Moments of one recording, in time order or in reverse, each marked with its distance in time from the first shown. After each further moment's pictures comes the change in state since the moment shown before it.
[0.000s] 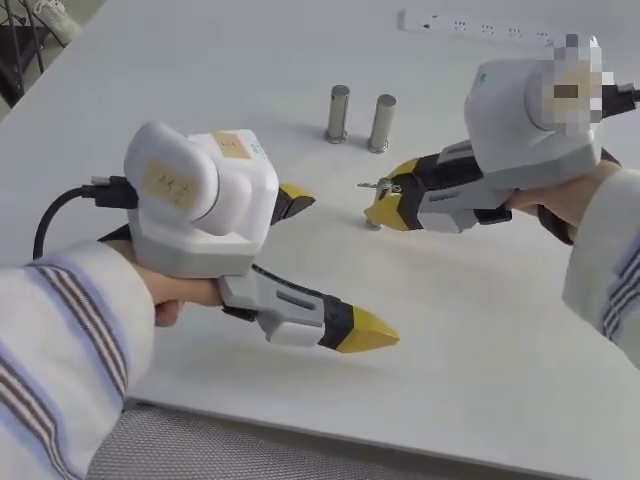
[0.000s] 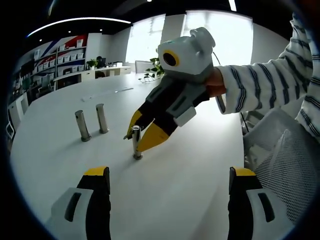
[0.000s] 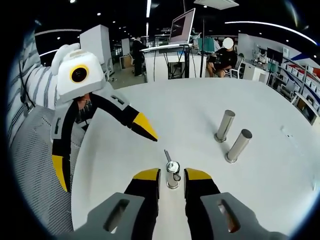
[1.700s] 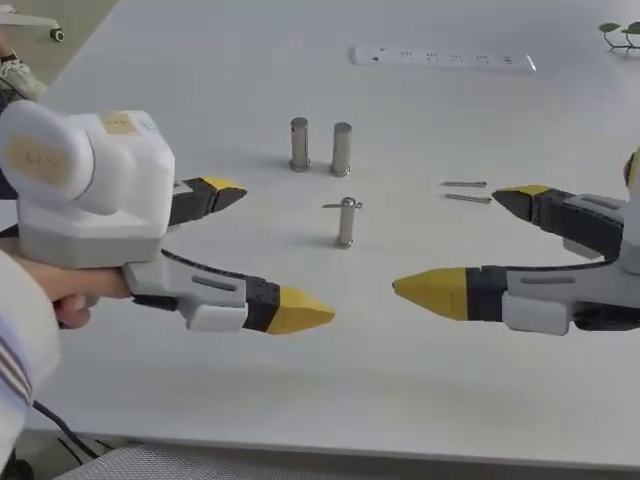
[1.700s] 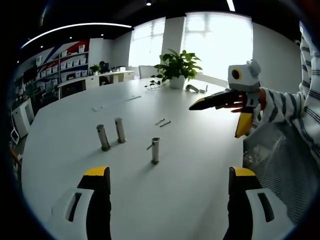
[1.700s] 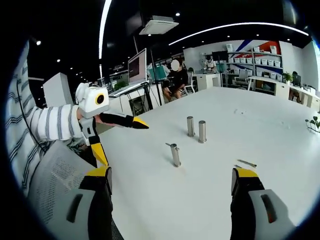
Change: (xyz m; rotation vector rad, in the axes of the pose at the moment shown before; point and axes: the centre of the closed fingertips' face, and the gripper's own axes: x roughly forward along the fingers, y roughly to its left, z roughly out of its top) left arm -0.046 0.025 0.029 0.029 -0.026 0.047; right arm -0.114 0.033 -0.011 0.366 -0.278 -0.301
